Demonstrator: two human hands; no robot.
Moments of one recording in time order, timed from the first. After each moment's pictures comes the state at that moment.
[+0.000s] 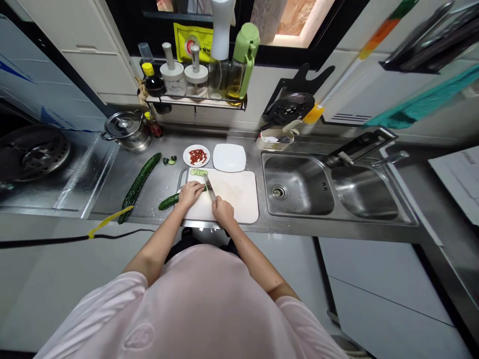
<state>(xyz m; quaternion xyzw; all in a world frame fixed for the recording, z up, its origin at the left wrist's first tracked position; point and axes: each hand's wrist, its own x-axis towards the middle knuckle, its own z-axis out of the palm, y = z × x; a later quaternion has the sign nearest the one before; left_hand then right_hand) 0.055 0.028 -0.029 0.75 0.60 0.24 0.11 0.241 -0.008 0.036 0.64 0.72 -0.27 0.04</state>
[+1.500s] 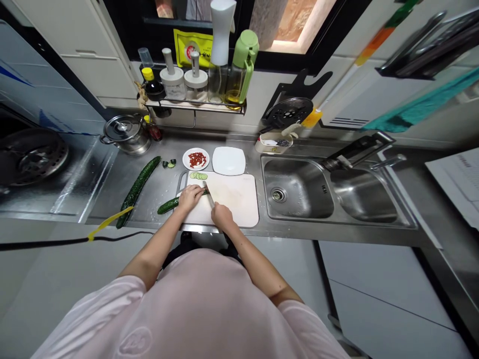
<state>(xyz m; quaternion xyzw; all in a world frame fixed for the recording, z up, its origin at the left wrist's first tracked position) 0.058 0.028 -0.024 0.75 0.60 0.23 0.14 0.238 -0.006 0.045 0.60 0.74 -0.28 0.08</state>
